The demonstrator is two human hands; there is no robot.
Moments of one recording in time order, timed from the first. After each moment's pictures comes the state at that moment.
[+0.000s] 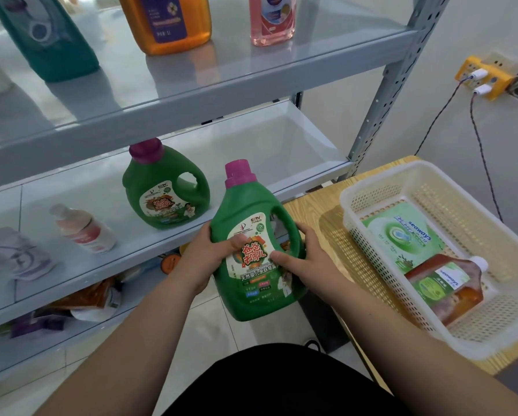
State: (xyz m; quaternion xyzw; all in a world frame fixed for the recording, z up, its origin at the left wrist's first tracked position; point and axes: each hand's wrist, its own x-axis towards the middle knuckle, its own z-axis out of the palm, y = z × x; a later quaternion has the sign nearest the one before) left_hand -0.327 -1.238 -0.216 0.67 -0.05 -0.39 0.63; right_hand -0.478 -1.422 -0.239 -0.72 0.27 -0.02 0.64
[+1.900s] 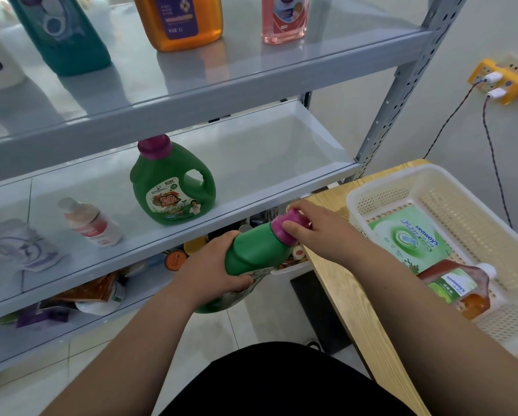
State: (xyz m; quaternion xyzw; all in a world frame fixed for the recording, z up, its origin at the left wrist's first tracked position) left_hand -0.333 -1.212 -0.231 0.87 -0.39 -0.16 0.26; right_hand -0.444 -1.465 -0.191 -0.92 0.16 0.02 0.37
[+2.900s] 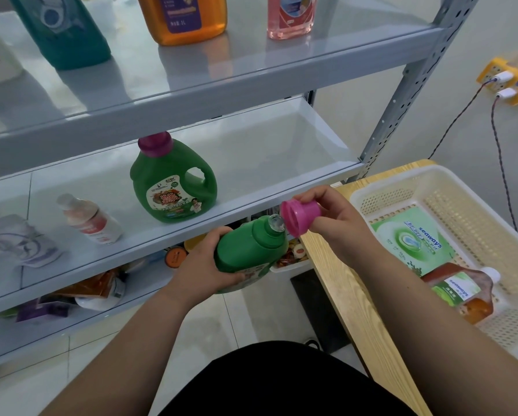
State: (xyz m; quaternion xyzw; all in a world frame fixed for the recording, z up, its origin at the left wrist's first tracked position) left_hand -0.330 -1.203 -0.233 0.84 -0.30 -0.21 0.39; right_hand -0.450 -1.467 -0.182 -0.66 0.13 -0.10 0.73
